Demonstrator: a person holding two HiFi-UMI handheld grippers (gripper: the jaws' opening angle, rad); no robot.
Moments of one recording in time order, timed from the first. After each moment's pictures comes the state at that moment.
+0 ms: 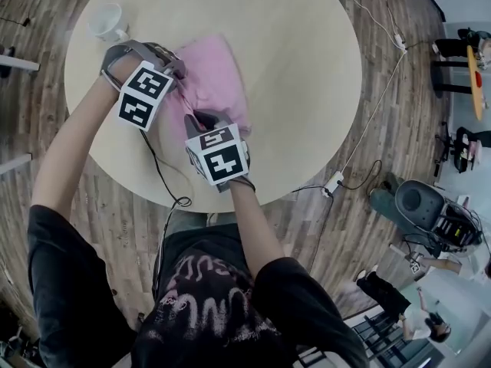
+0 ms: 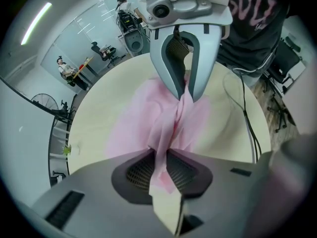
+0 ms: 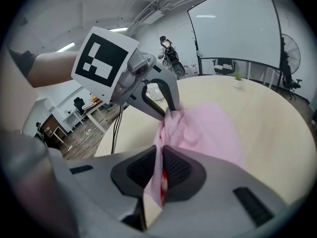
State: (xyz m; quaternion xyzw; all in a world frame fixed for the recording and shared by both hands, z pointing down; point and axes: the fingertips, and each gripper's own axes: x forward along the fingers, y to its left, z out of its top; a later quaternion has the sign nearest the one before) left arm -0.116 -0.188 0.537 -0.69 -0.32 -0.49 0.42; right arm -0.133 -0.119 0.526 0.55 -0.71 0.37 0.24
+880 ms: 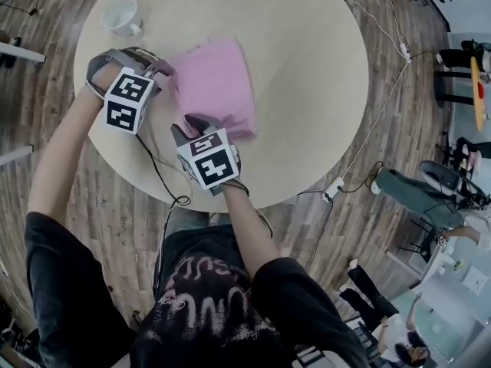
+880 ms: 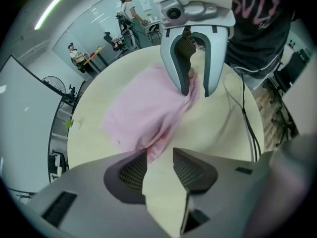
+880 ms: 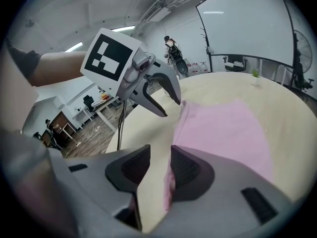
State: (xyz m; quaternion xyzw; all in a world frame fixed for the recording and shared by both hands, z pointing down) left arm -0.179 -0.219 0.545 -0.71 -0.26 -0.53 0.38; right arm -0.190 -0.126 0.538 0.50 -0.74 0.37 0.24
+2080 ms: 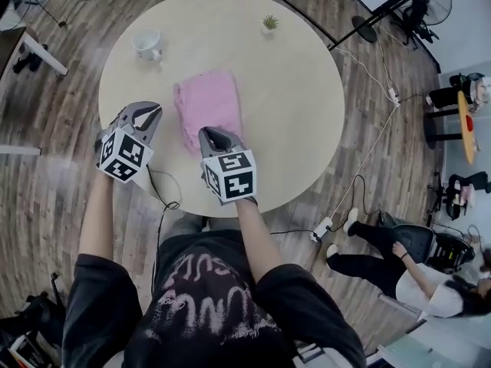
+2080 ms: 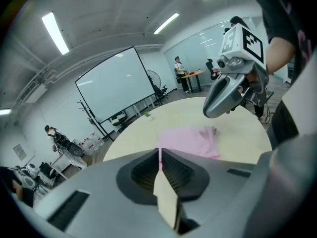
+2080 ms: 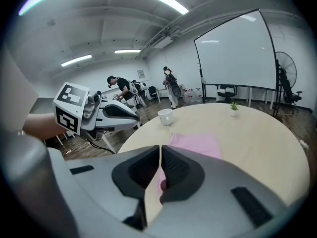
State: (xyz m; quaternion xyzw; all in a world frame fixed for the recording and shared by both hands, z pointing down) left arm -0.215 -0.162 0.421 -0.91 0.19 -0.35 0.14; right arm -0.130 -0.082 0.438 0.57 -0.76 0.27 0.16
